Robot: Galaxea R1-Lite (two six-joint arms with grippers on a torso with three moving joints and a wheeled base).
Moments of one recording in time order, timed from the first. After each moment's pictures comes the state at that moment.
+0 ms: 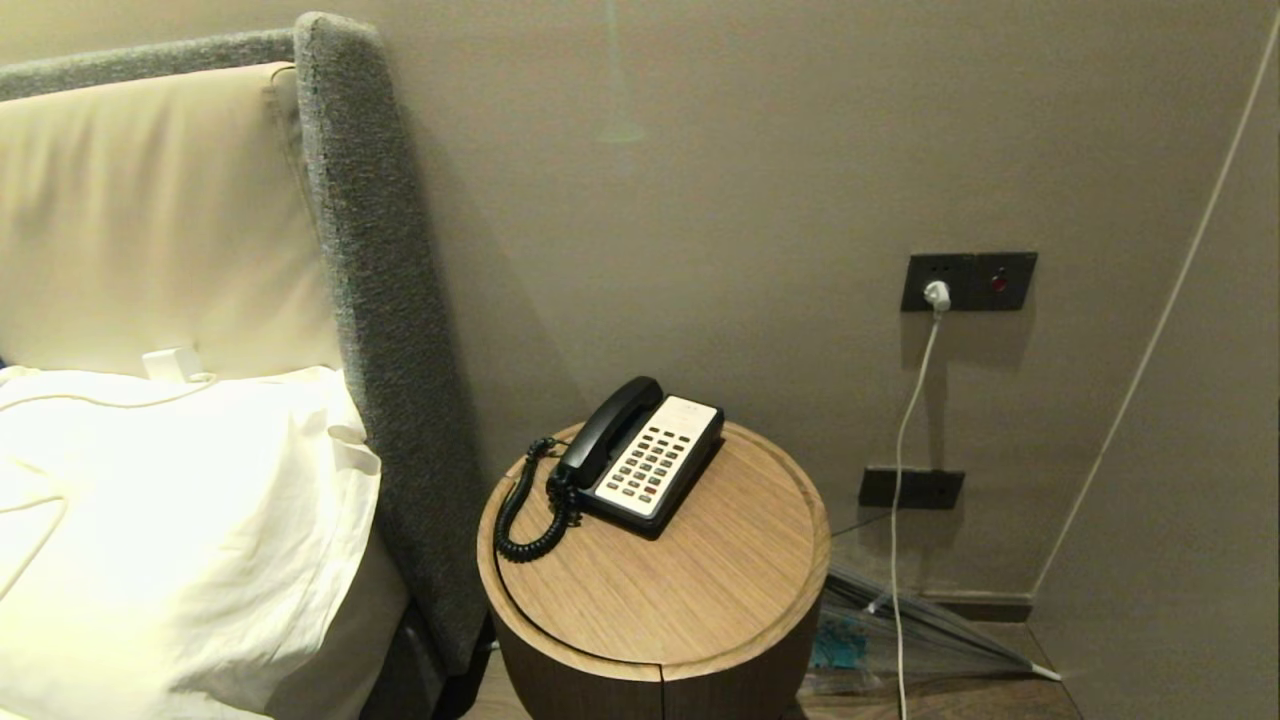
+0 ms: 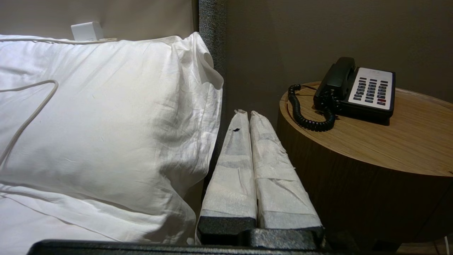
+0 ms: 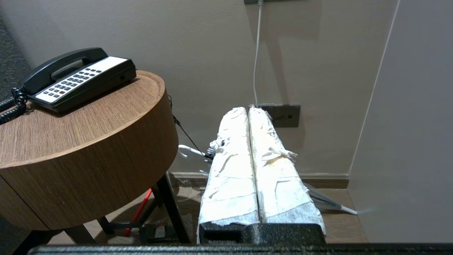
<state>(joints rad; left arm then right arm) -0.01 0.00 0.00 -0.10 0.00 0.00 -0.01 0.01 0.00 -0.06 0.00 0.03</state>
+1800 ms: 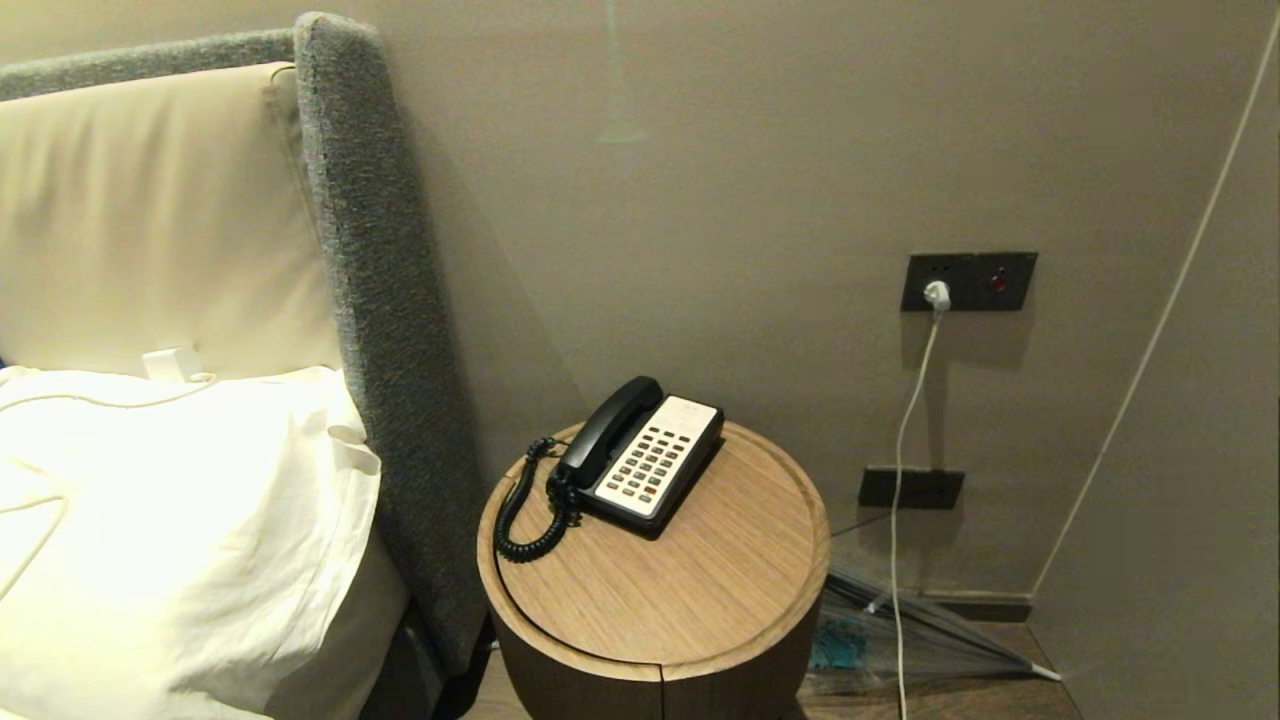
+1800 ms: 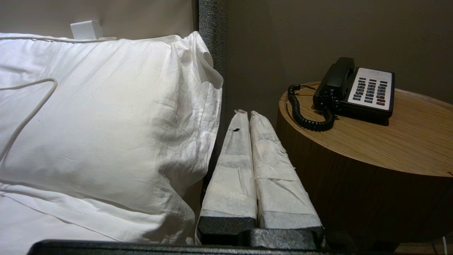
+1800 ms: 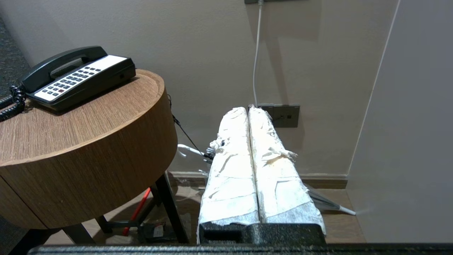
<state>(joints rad) -0.01 0.00 0.00 -0.10 0.00 0.00 -0.01 0.01 0.00 -0.05 0.01 0.03</state>
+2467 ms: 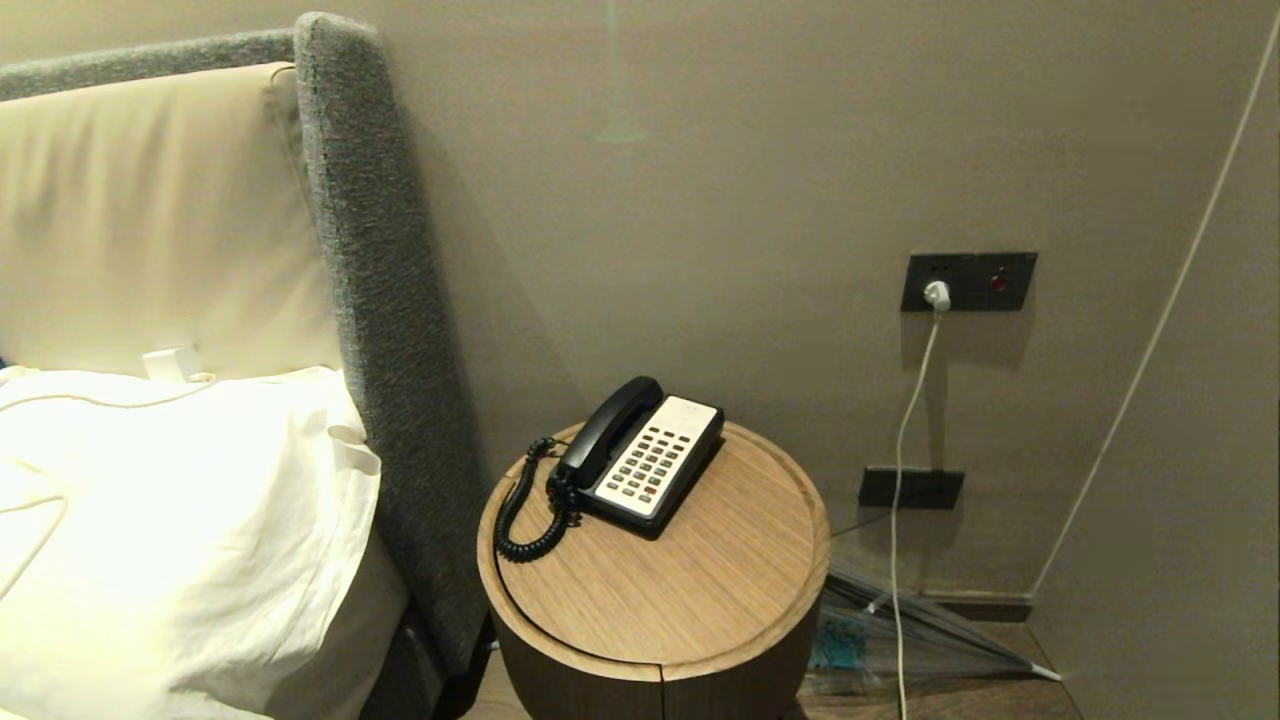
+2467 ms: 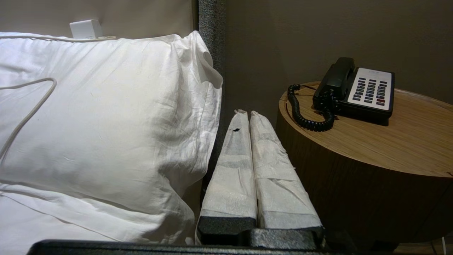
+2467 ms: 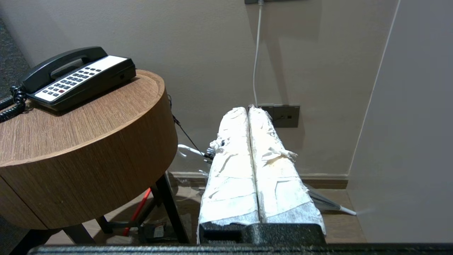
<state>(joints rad) -0.01 0.00 0.00 -0.10 0.00 -0.01 -0.01 0.01 0.00 -0.06 0.01 0.03</state>
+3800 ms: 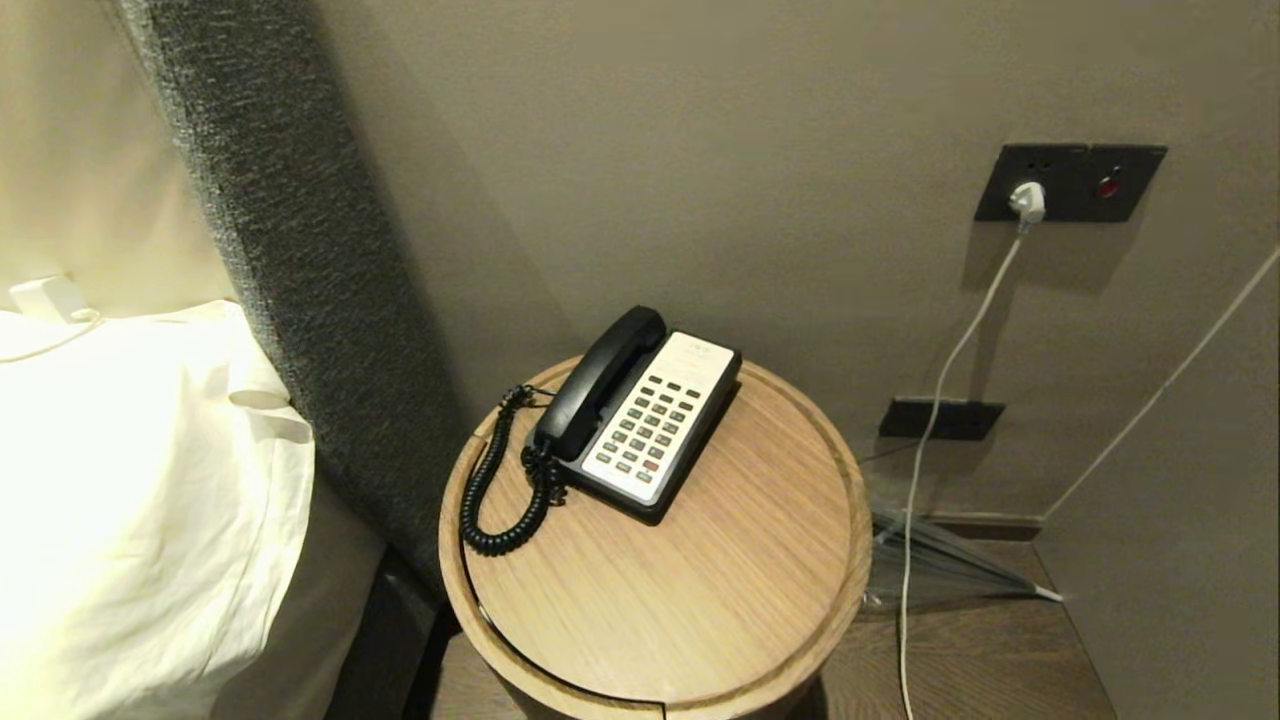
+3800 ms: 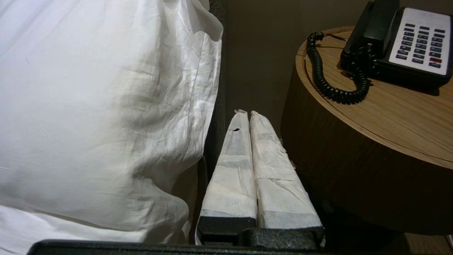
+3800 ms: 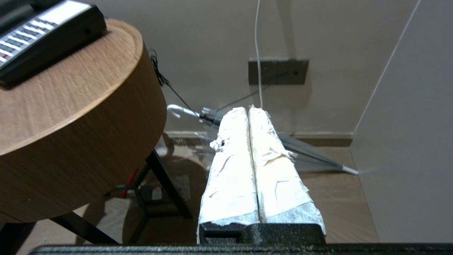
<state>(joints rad) -0.01 0.00 0.00 -0.10 0.00 -0.01 -0.01 0.01 0.00 -0.06 0.00 0.03</state>
